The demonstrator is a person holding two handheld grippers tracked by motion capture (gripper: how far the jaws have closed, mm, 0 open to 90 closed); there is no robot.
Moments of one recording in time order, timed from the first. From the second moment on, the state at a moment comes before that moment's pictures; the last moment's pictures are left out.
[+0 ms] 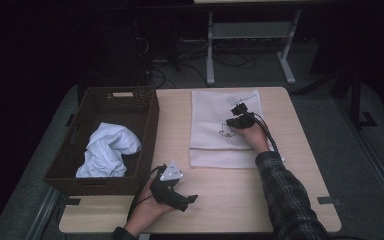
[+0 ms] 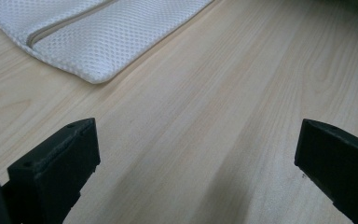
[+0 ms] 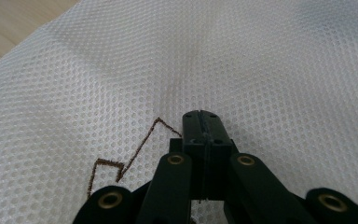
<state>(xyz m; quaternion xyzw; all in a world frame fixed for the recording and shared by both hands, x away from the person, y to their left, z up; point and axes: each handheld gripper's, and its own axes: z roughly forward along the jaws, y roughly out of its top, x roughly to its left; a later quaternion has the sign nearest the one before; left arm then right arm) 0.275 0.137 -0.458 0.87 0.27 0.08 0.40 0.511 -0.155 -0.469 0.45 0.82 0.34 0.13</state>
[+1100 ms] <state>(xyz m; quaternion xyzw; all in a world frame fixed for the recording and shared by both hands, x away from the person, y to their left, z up) 0.274 0.137 -0.457 0.87 0.26 0.08 0.40 0.456 -0.174 -0.467 0.43 0.83 0.33 0.12</state>
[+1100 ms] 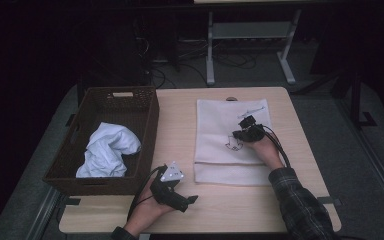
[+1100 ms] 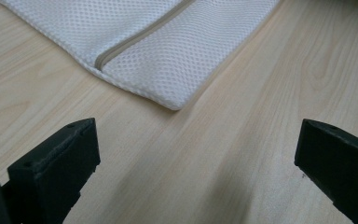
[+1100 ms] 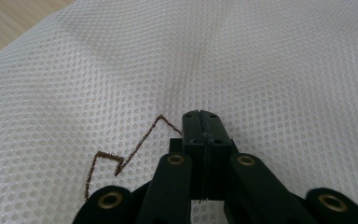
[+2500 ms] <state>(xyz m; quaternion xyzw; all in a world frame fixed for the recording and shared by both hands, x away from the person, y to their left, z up) 0.274 0.139 -0.457 0.87 0.27 0.09 0.40 0.382 -0.227 -0.442 0.43 0.83 0.32 0.14</state>
